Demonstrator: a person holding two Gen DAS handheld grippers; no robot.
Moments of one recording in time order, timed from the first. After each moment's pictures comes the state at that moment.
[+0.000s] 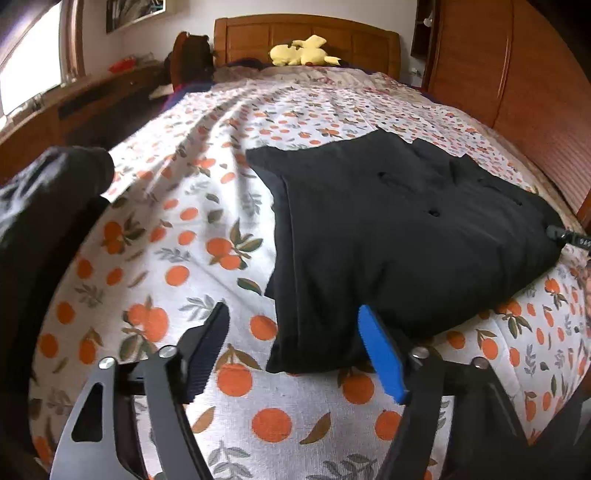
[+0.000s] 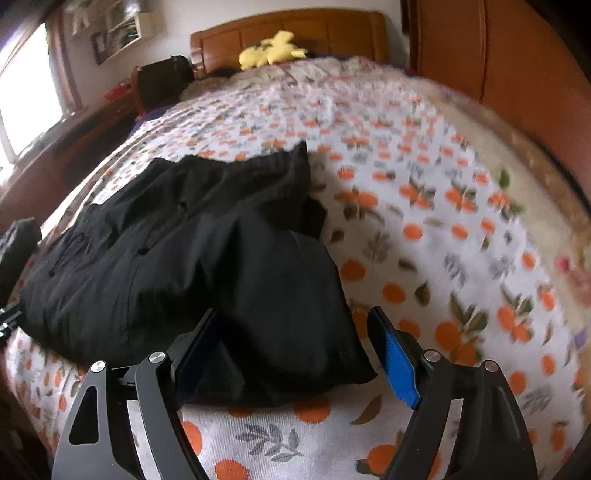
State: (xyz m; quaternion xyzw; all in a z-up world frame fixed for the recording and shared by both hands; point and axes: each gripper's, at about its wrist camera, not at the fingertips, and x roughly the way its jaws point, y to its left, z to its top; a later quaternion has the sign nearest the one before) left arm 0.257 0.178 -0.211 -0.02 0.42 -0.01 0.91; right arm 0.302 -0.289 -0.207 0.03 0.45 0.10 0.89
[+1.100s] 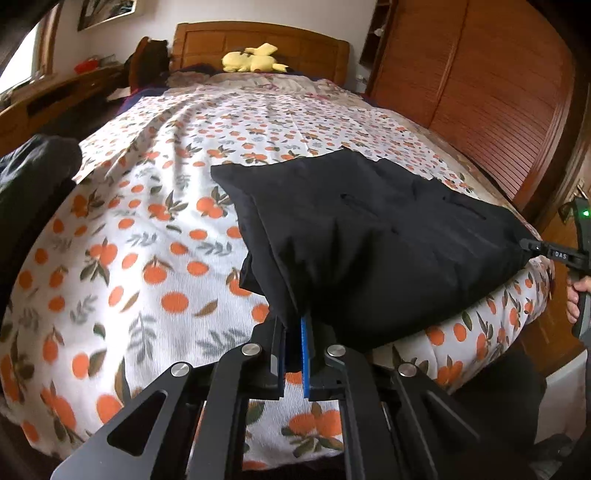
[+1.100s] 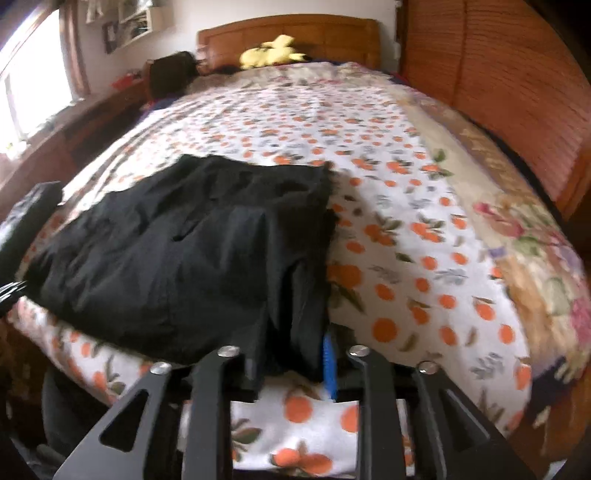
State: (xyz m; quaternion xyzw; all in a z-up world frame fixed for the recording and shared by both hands) left arm 0.156 0.128 -0.194 -0.06 0.40 -0.10 0.91; right arm 0.157 -0.328 -0.154 -0.02 0.44 0.07 0.90
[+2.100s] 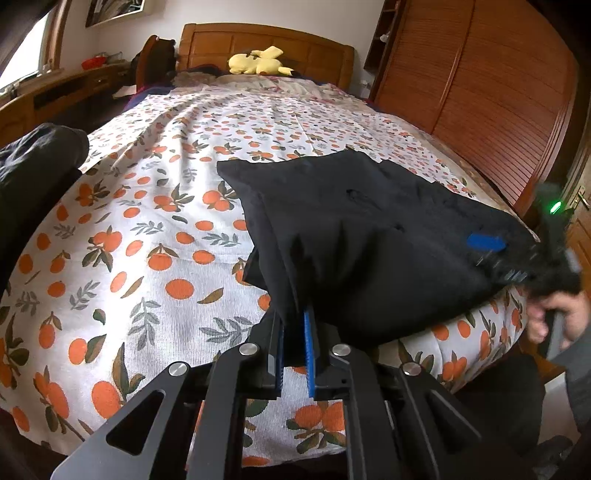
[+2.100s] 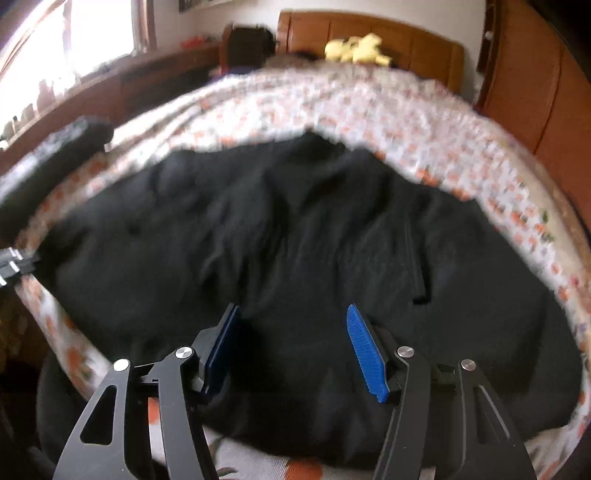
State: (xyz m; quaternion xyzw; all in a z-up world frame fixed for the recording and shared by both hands) left arm 0.147 0.134 -0.199 -0.07 0.39 -0.11 0.91; right arm 0.186 -0.161 -0.213 -0.10 0.44 0.18 0.87
